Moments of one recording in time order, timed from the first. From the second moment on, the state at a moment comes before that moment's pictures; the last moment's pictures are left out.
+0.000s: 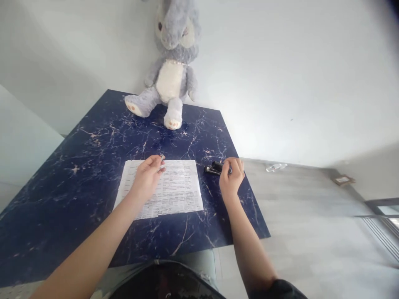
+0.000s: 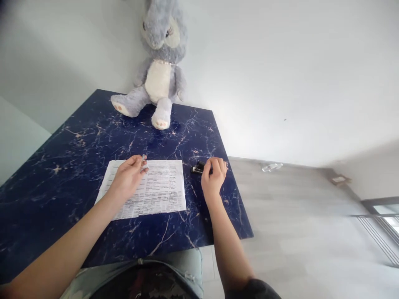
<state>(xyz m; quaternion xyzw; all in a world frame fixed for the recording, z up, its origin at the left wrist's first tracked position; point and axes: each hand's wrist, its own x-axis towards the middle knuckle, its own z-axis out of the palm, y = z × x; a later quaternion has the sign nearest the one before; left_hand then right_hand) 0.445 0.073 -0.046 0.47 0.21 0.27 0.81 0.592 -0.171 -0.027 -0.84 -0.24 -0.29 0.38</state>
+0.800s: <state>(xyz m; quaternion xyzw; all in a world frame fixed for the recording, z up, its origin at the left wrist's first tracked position) 0.438 0.059 -0.038 0.35 0.11 0.04 0.93 0.612 -0.170 -0.044 -0.76 0.02 -0.03 0.65</state>
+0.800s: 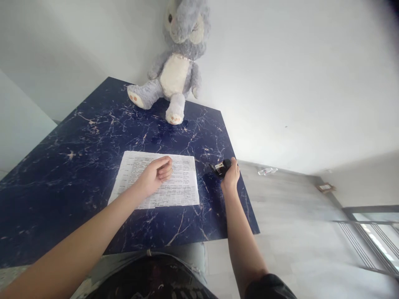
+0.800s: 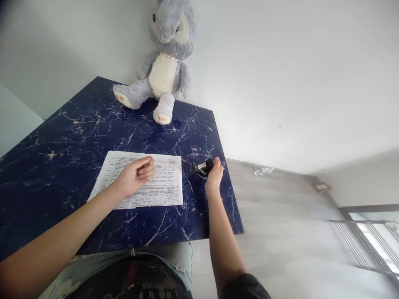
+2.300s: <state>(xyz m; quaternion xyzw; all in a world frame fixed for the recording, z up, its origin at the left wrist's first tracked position) 0.446 0.052 -0.059 0.32 0.18 0.13 0.92 0.543 -0.099 -0.036 -0.74 -0.46 0.08 0.48</state>
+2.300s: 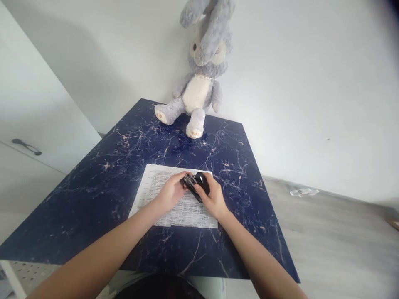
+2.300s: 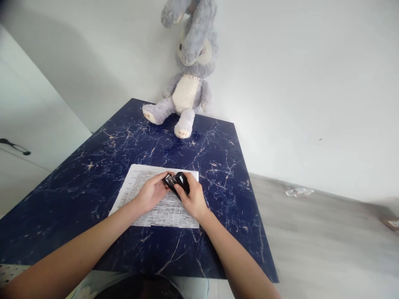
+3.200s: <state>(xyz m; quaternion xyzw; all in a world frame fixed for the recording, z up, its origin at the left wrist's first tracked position) 0.443 0.049 -0.049 0.36 0.14 0.14 0.91 0.546 -0.106 -0.028 -0.70 -0.47 0.13 0.52</state>
